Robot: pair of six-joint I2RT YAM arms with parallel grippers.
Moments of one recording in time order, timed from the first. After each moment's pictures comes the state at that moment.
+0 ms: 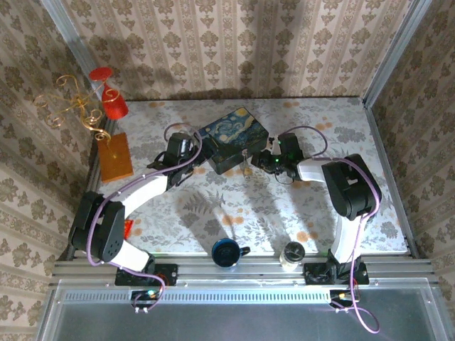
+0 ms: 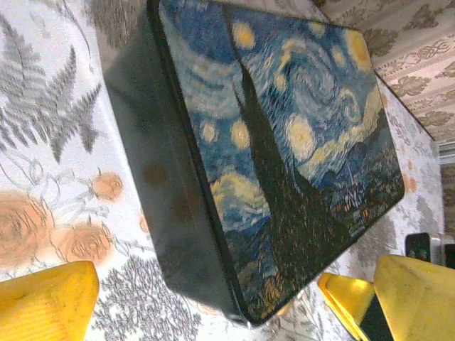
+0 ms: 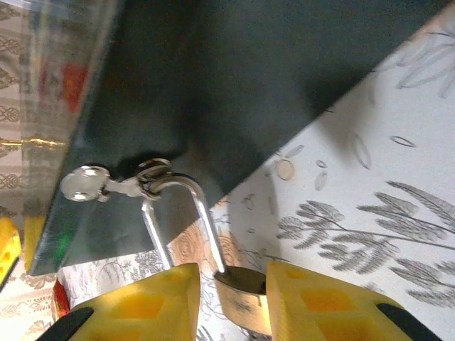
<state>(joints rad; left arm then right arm) -0.49 1.49 0.90 -0.03 0.03 -0.89 0.31 1.91 0.98 0.23 -0.52 0.74</state>
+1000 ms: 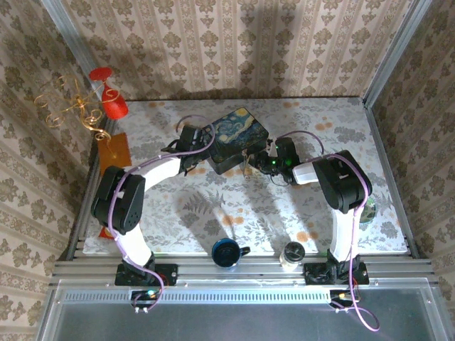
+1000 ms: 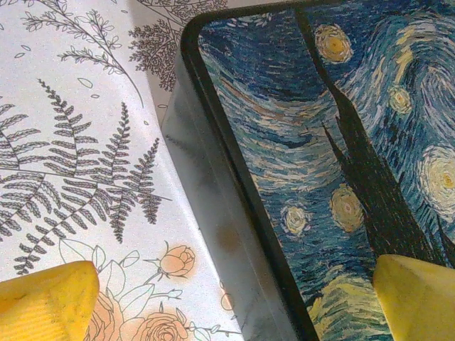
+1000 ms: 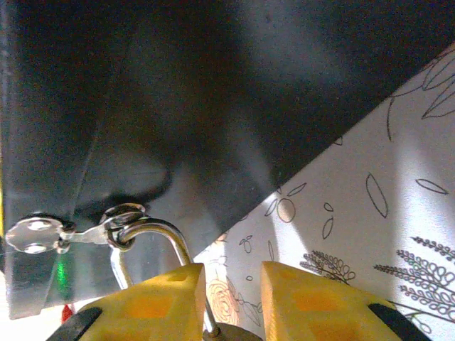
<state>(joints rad) -0.48 1.77 1.11 -0.15 -0.10 -0.68 0.32 2.01 0.94 0.48 -0.50 0.83</state>
